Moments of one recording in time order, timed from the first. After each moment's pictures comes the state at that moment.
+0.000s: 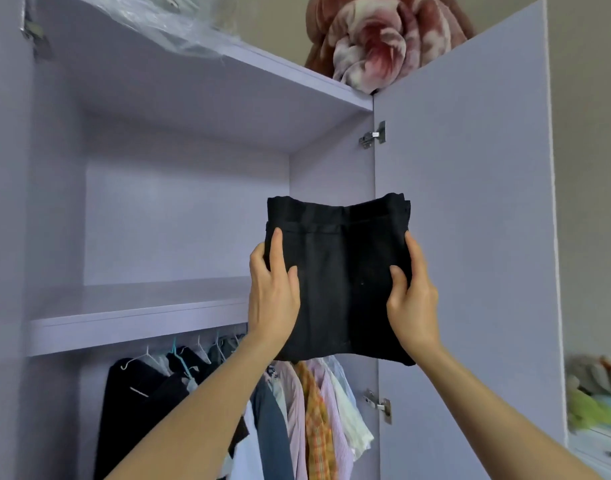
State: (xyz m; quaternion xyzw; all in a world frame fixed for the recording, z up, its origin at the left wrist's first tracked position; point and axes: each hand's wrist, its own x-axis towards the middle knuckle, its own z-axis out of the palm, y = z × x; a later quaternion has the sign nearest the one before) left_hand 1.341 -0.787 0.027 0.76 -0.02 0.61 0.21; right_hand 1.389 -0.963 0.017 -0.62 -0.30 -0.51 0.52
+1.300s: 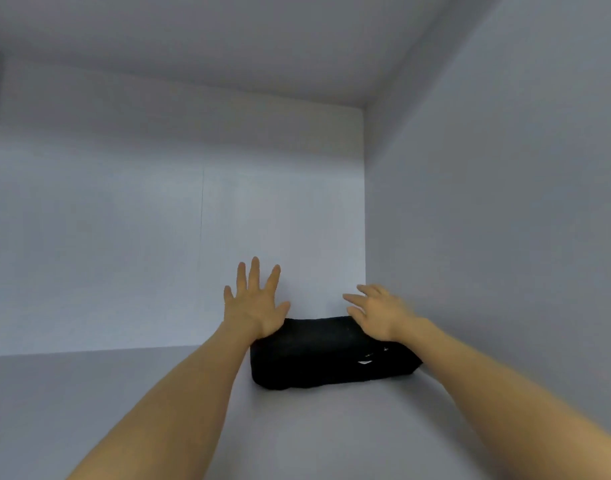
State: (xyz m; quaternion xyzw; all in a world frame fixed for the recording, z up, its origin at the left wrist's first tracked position) left_hand 1.840 -0.467 0.094 0.92 0.28 0.27 -0.04; right_hand 1.978 -0.651 0.097 -0.88 -0.42 -0.20 0.06
